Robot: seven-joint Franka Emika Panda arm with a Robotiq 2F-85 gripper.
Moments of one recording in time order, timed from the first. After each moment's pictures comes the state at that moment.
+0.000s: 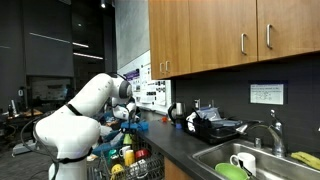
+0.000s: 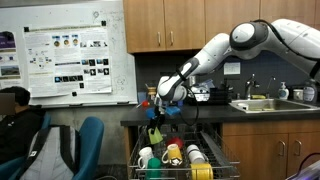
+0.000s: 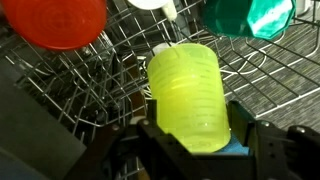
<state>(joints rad) 0.28 0.81 0.31 -1.57 -0.01 2.55 -0.21</state>
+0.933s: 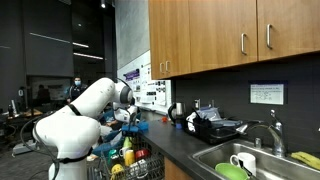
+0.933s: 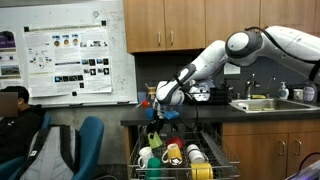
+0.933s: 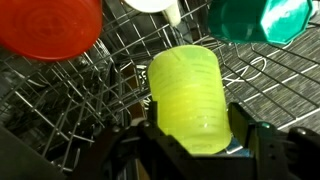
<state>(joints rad) 0.29 0.90 0.30 -1.46 -0.01 2.50 -0.21</state>
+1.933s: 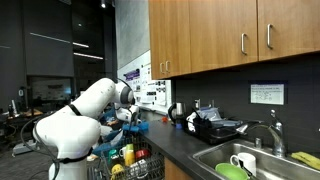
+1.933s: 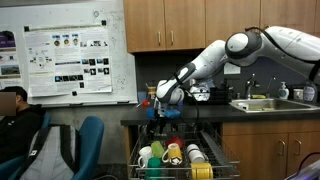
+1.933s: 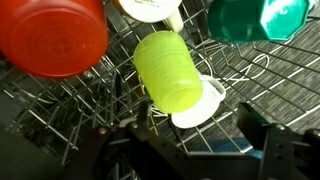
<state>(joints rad) 0.29 0.91 0.29 -1.43 0.00 2.42 -0.14</state>
